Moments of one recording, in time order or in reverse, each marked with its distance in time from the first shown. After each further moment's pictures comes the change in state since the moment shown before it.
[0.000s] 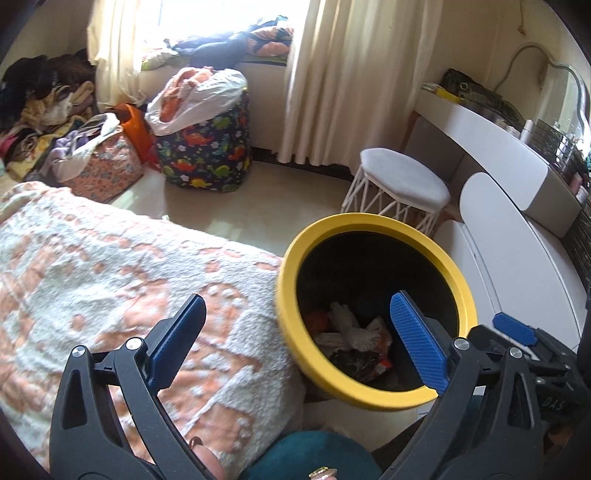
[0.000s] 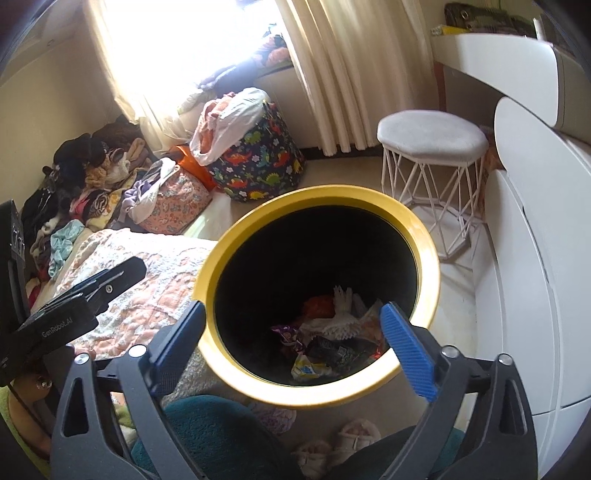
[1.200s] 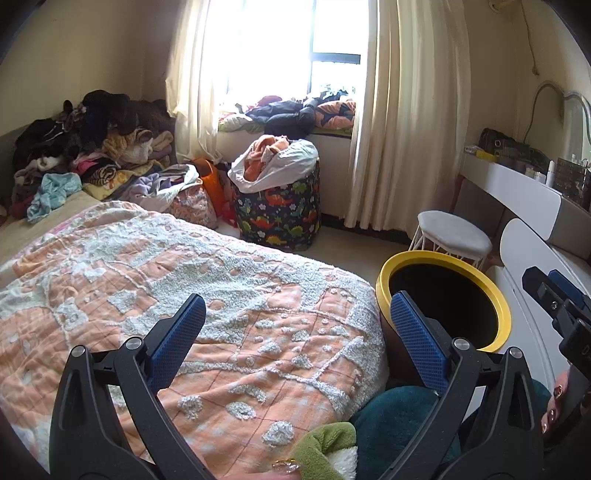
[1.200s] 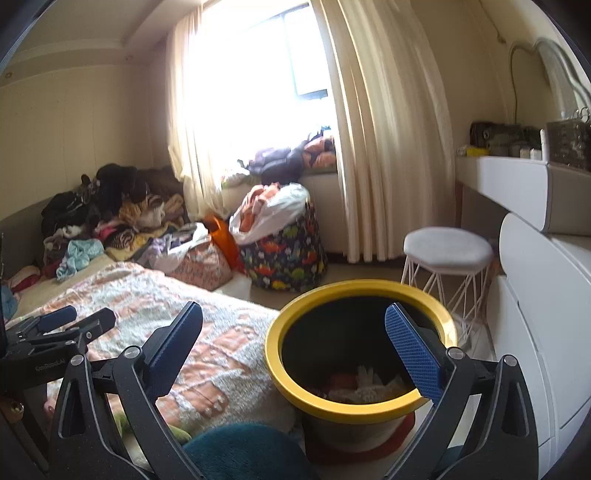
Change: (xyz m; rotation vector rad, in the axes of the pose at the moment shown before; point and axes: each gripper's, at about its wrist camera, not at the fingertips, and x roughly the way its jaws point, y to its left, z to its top) left arm -0.127 0.066 -0.080 -0.048 -0.311 0.223; right arm -0.072 0.081 -0.053 -0.209 -0.447 0.019
